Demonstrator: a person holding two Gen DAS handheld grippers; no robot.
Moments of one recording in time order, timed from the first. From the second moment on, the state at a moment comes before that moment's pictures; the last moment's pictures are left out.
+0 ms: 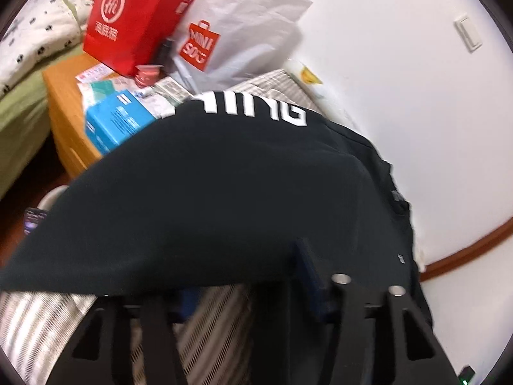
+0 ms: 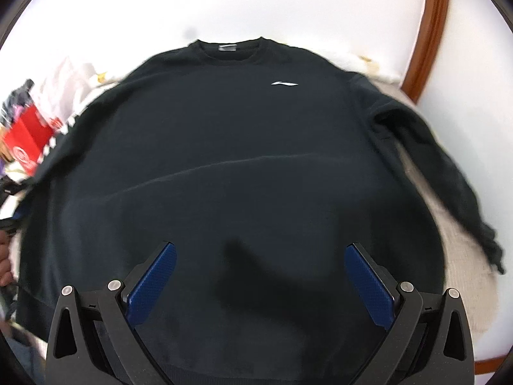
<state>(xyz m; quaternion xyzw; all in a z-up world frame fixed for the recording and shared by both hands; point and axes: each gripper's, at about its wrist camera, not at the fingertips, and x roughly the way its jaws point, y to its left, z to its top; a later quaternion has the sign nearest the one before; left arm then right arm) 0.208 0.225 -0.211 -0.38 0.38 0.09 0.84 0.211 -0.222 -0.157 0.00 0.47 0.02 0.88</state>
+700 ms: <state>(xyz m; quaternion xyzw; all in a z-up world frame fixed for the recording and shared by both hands) 0.330 0.013 -0.088 -0.06 0.34 -0.04 0.94 0.199 -0.279 -0.171 -0.03 0.46 -0.03 0.89</state>
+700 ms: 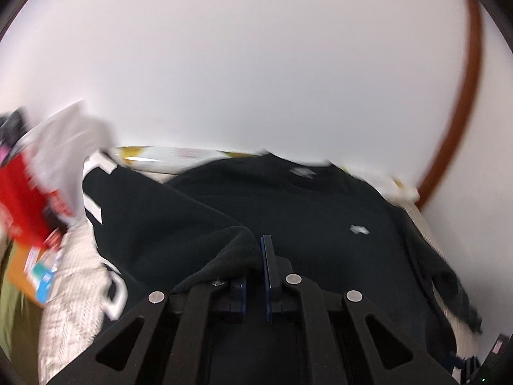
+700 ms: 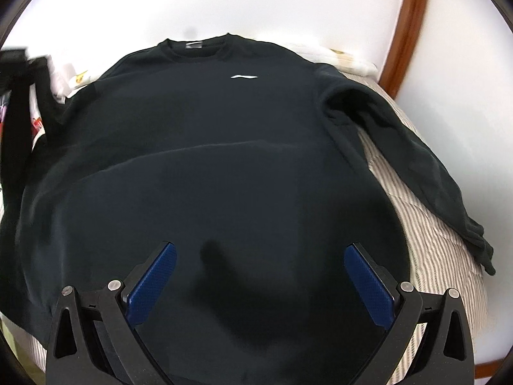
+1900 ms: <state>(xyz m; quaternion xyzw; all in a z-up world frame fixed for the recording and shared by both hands) 0.185 0.208 -0.166 -0.14 0.44 0.05 0.89 0.242 -0.011 -0.156 -0.32 0.32 0.17 0.88</state>
